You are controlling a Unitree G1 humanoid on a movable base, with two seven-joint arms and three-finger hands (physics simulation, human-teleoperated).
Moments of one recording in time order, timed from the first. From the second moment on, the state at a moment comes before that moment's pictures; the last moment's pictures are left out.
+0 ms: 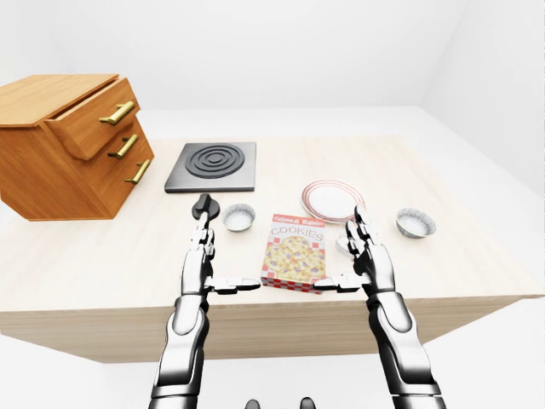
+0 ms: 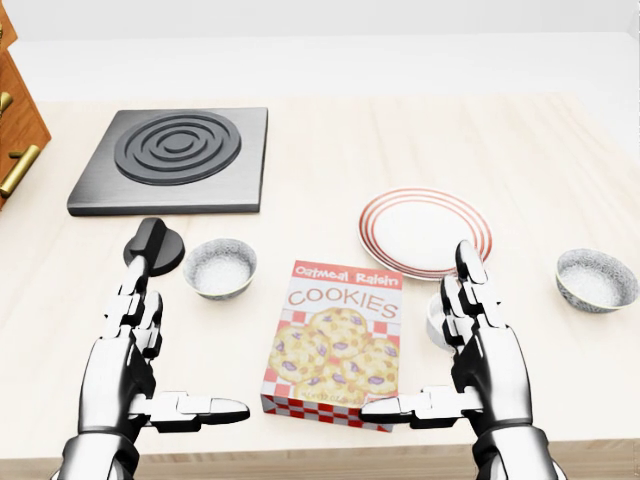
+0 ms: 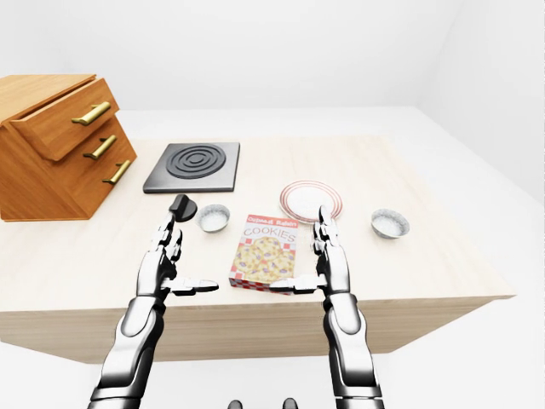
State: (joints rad) left arm 0.00 0.02 0.04 0.00 -0.02 0.00 -0.04; right arm 0.04 -0.01 -0.03 -0.08 0.08 -0.01 0.08
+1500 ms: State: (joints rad) left arm -0.01 0.02 0.04 0.01 -0.02 0.00 -0.03; right arm 0.01 -0.01 -0.02 -0.07 0.03 0.00 0.06
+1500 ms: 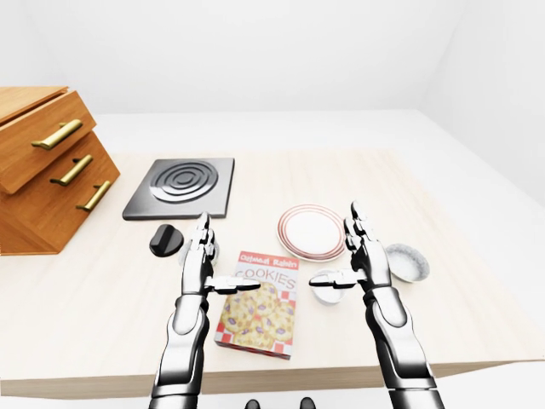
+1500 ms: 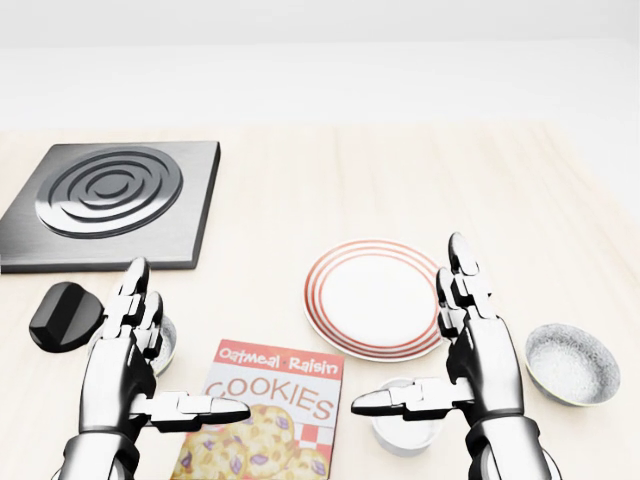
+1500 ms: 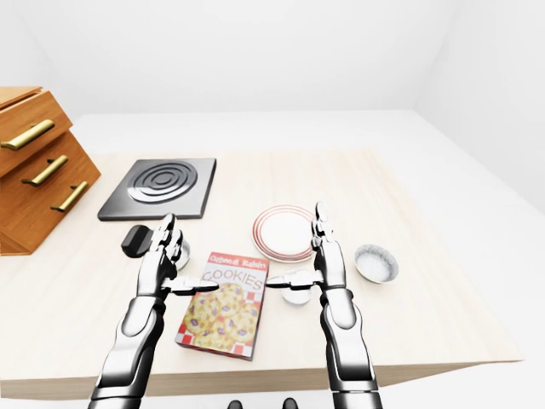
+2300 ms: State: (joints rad) left arm -0.01 0.02 0.04 0.02 -0.02 0.00 -0.03; right arm 0.01 -0.01 -0.02 -0.09 0.04 0.00 0.06
